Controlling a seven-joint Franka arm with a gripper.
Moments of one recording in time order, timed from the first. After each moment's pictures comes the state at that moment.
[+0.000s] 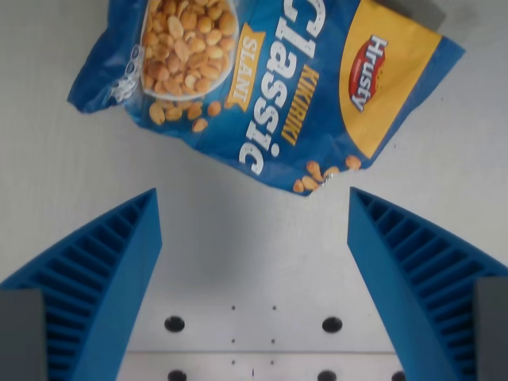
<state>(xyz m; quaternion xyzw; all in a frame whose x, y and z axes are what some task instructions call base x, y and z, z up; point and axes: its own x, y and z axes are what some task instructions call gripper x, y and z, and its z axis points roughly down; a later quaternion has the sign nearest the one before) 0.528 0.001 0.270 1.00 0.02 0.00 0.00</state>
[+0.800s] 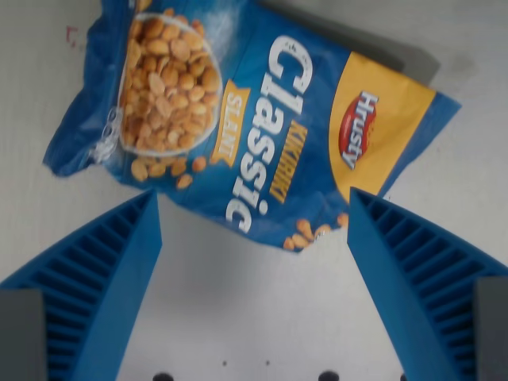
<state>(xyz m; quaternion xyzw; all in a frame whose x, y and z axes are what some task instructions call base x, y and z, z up) 0.557 -0.008 0.239 1.00 0.01 0.01 0.00</state>
